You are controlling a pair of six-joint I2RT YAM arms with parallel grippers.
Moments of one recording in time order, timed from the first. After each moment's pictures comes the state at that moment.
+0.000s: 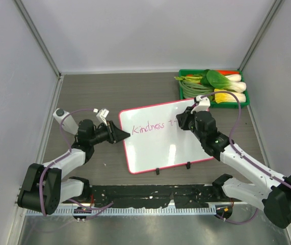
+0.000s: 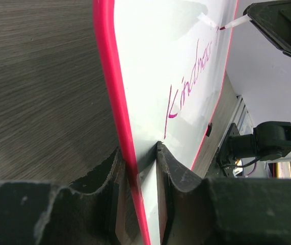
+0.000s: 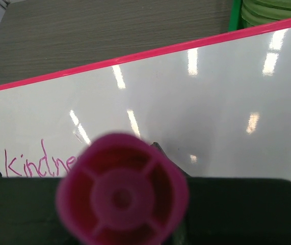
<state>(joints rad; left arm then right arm) -0.23 1.18 0.34 0.52 0.75 -0.60 0.57 1.00 0.64 0.04 0.22 0.45</state>
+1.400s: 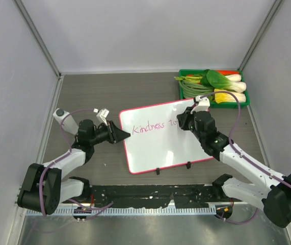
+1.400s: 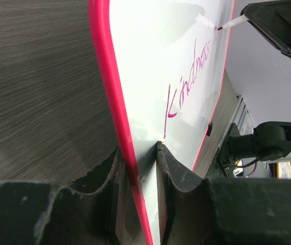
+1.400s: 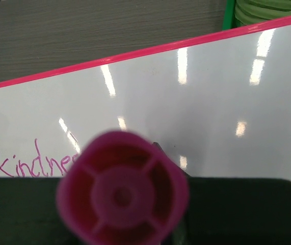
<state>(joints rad) -0.23 1.18 0.34 0.52 0.74 -0.60 0.57 1.00 0.63 0.03 0.24 0.44</state>
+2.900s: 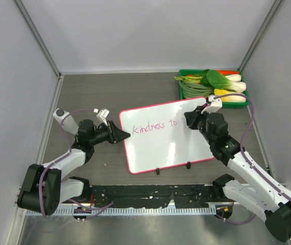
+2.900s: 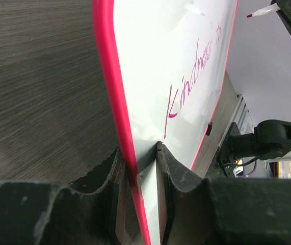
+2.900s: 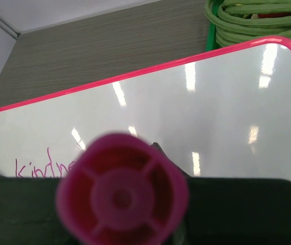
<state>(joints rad) -0.23 1.18 0.34 0.51 0.74 -0.60 0.49 0.84 0.62 -0.02 0.20 0.44</state>
